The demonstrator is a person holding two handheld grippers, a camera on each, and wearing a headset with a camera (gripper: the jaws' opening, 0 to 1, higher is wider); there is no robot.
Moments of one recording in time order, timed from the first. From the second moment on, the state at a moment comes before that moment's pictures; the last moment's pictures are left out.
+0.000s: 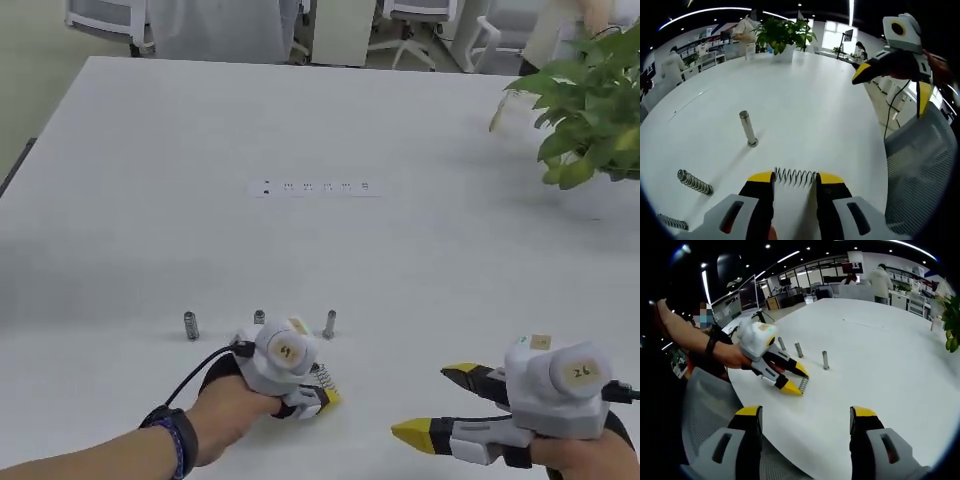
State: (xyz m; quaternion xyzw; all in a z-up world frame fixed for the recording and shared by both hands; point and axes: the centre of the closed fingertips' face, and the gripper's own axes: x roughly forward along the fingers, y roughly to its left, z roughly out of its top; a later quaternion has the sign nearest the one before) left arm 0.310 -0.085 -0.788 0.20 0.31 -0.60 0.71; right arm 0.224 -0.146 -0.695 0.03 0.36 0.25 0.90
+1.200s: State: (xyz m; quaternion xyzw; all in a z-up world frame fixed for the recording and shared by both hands) left arm 0.320 -0.006 -0.789 0.17 0.33 -0.51 0.78; right arm 0.234 -0.121 -0.696 0.02 0.36 0.28 0.89
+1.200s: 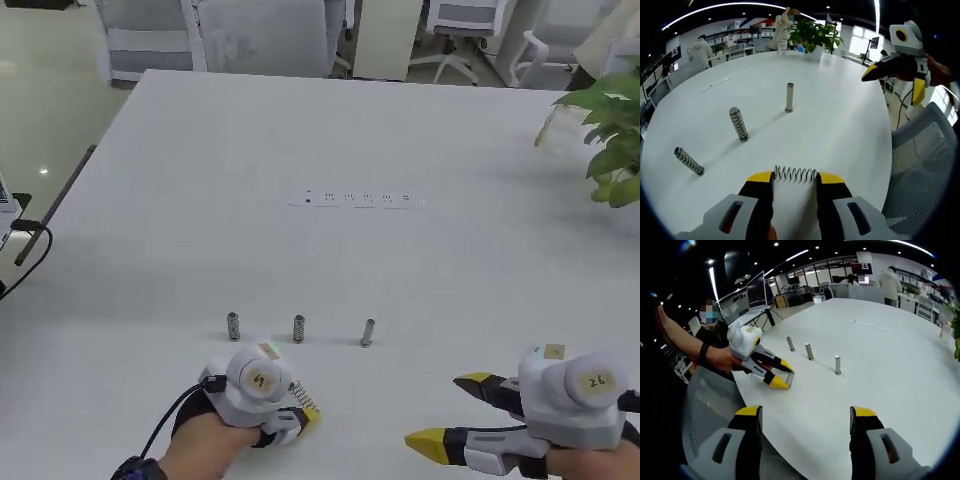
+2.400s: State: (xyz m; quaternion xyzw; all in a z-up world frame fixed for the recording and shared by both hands) left arm 0.311 -0.019 -0.781 0.32 0.28 -0.65 0.63; right arm 0.226 -0.123 -0.699 0.03 0.36 0.29 0.89
